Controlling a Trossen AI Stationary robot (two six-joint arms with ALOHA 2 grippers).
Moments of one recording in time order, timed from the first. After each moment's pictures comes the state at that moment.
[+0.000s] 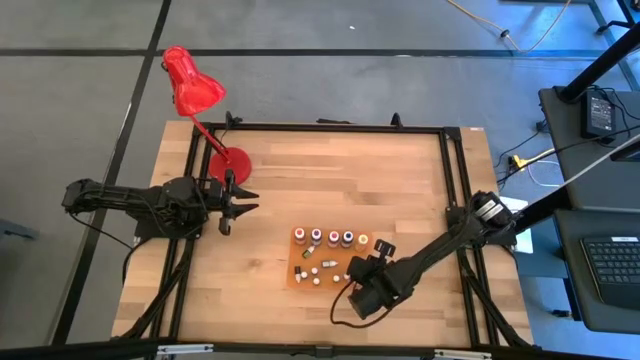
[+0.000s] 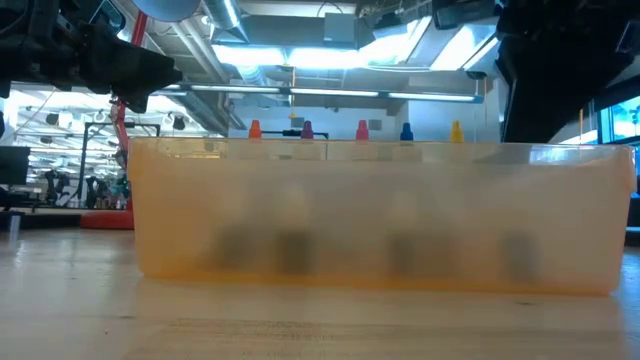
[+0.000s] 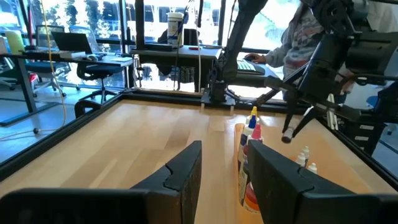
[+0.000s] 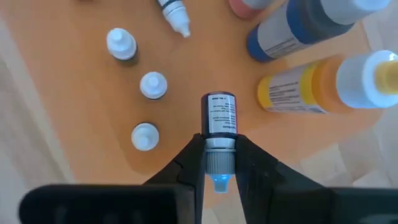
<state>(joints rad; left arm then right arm) 0.00 0.27 0.07 0.21 -0.09 -0.09 0.61 1.97 1.49 -1.06 0.39 0.99</state>
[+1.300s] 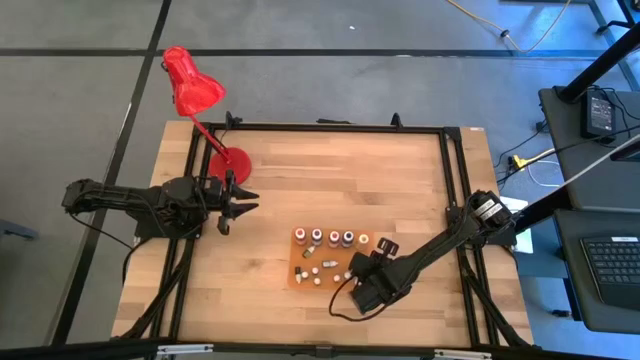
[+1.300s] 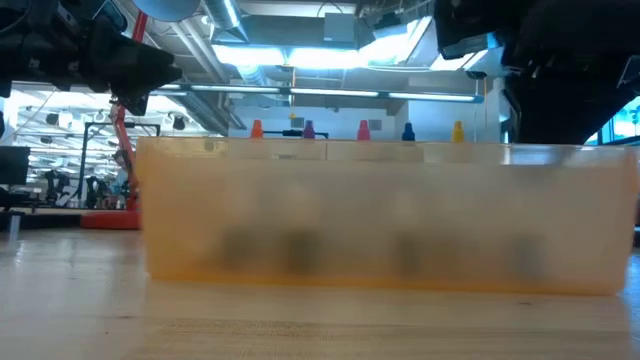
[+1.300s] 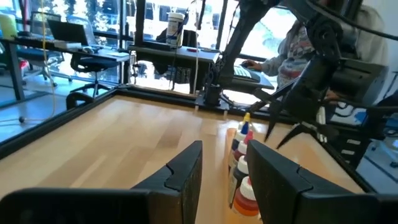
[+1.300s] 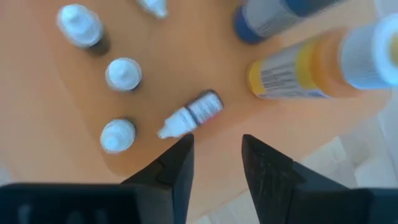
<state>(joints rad) 0.00 0.27 0.07 0.22 -0.08 -0.18 0.59 1.97 1.44 -1.06 0.37 1.05</state>
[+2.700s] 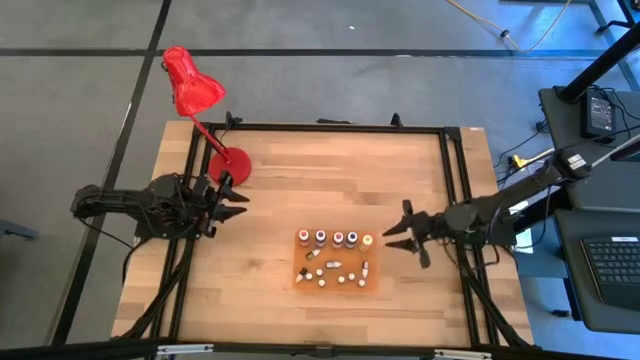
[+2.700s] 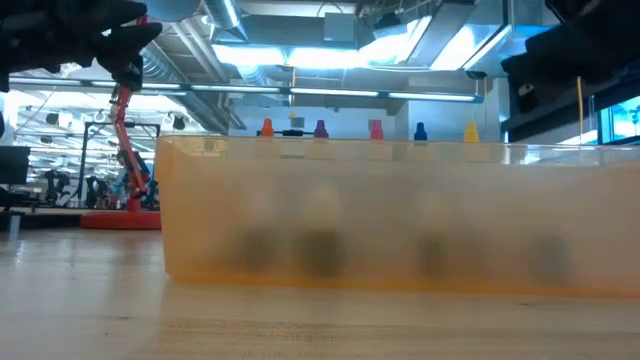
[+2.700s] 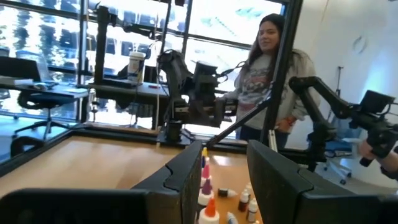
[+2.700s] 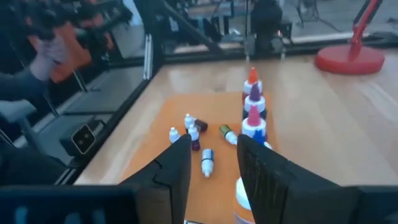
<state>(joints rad) 0.00 0.10 0.07 0.22 0.08 -0.19 0.43 0.80 0.22 0.39 0.21 0.20</state>
